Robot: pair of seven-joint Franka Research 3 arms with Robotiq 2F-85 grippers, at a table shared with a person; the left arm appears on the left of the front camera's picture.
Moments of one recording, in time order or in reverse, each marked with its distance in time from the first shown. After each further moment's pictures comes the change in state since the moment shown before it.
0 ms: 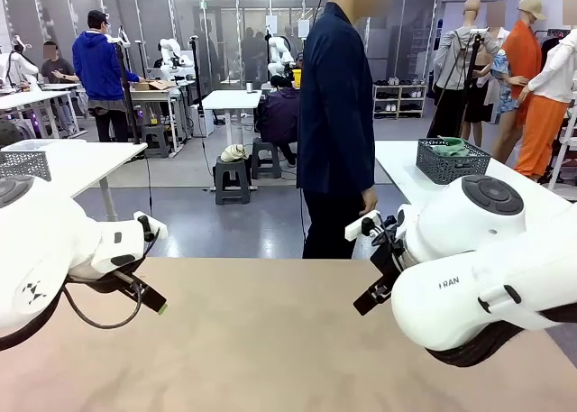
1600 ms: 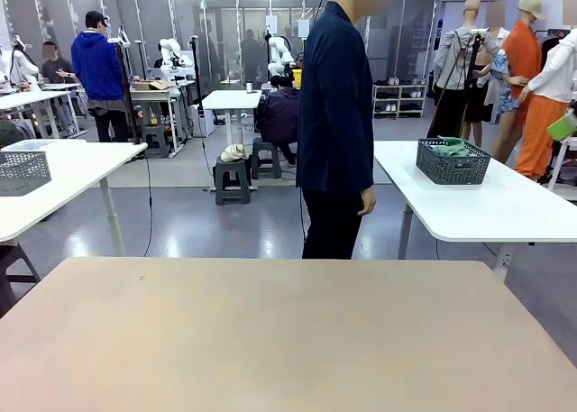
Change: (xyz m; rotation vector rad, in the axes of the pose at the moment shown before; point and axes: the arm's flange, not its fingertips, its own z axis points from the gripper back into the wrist) left arm 0.032 0.192 0.361 -0.048 -0.179 0.003; right arm -0.012 -0.176 0.373 0.012 -0.151 -0.101
